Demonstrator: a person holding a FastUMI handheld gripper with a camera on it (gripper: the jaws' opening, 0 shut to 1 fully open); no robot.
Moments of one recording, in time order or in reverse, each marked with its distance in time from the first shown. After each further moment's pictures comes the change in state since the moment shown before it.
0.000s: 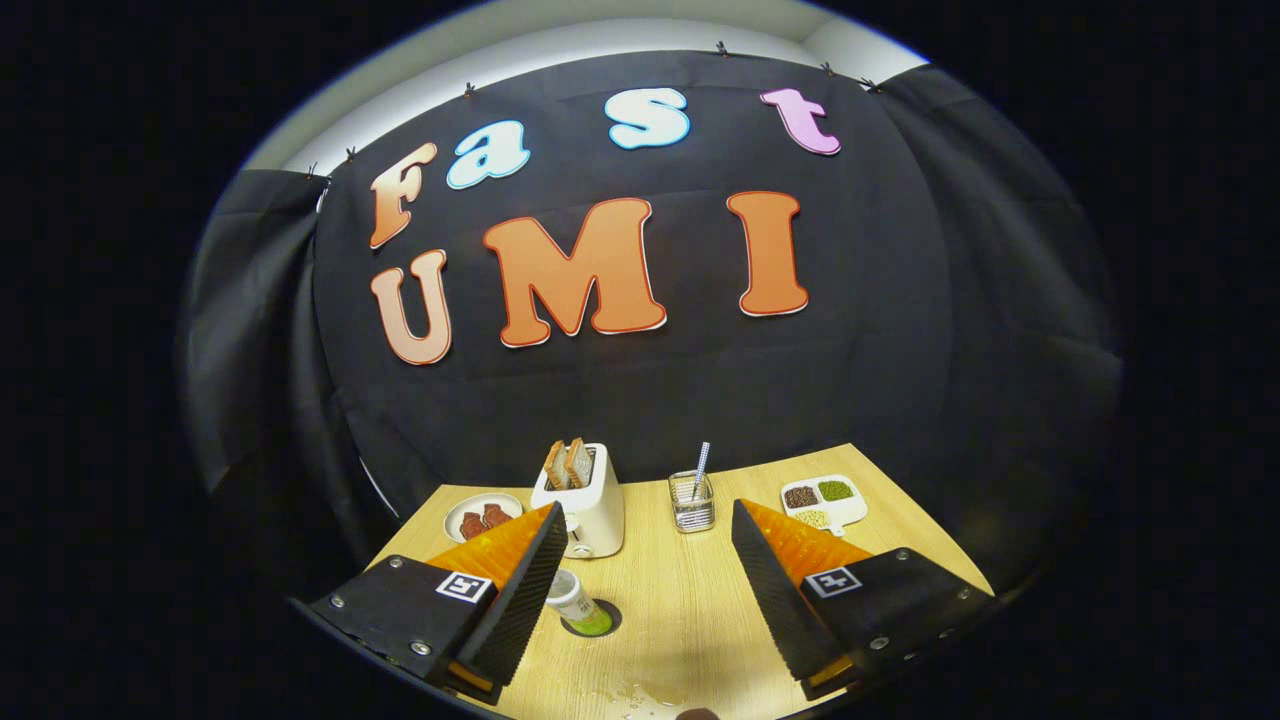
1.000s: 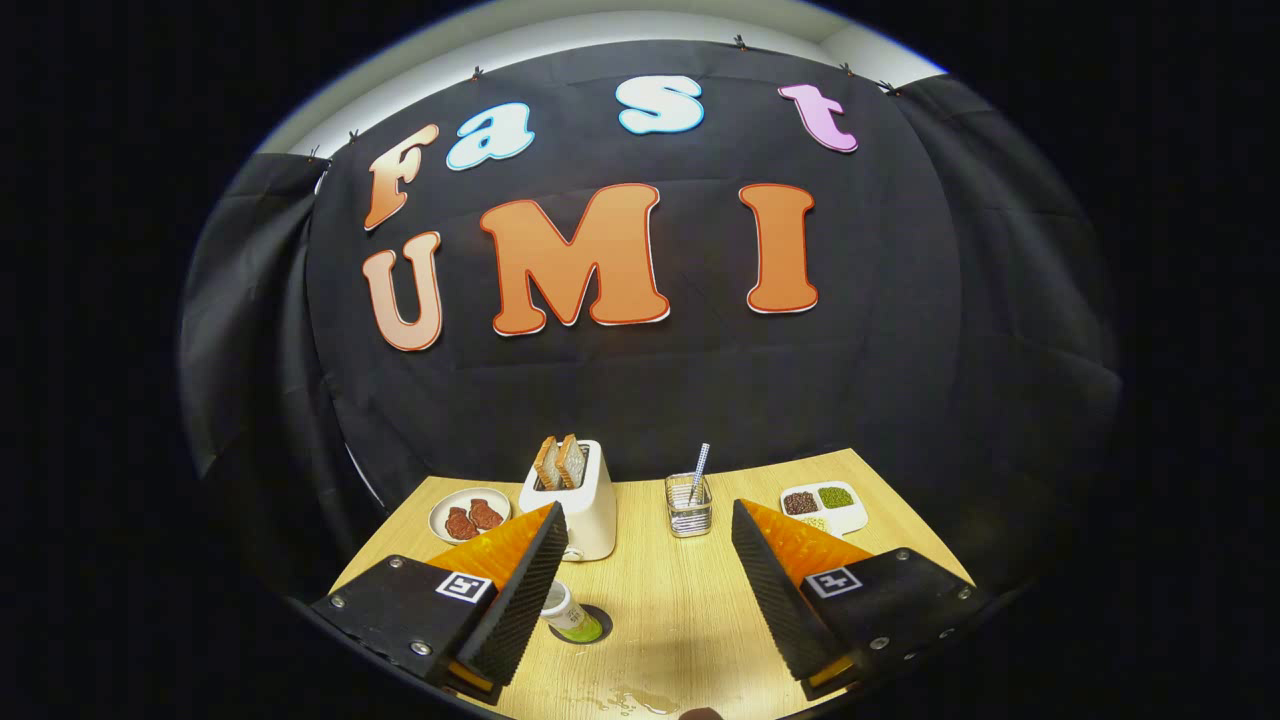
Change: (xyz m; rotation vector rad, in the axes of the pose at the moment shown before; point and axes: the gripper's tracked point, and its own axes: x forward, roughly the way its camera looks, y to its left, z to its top) arm 0.034 0.003 0.000 -0.038 0.029 -0.018
